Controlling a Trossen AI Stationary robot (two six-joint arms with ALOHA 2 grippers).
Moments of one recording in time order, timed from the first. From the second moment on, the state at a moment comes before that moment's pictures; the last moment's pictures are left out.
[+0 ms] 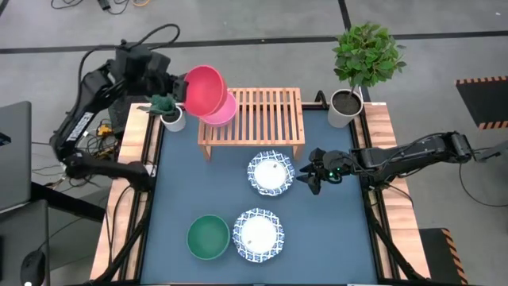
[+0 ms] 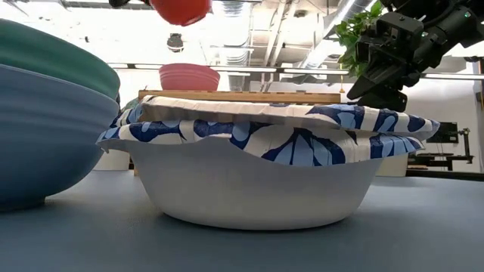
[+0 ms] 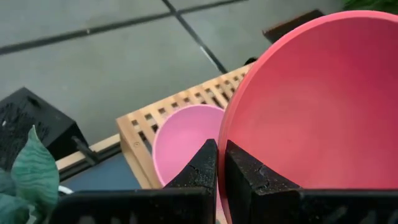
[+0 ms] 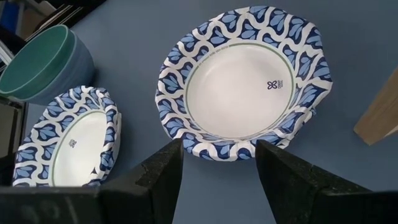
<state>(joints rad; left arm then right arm) 0.75 1.23 1.77 -1.09 0.01 -0.38 0.06 0.97 0.50 -0.17 0.12 0.62</state>
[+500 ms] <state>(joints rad) 0.93 1.40 1.77 -1.15 0.18 -0.25 0.06 0.97 0.50 -0.17 0.12 0.62</state>
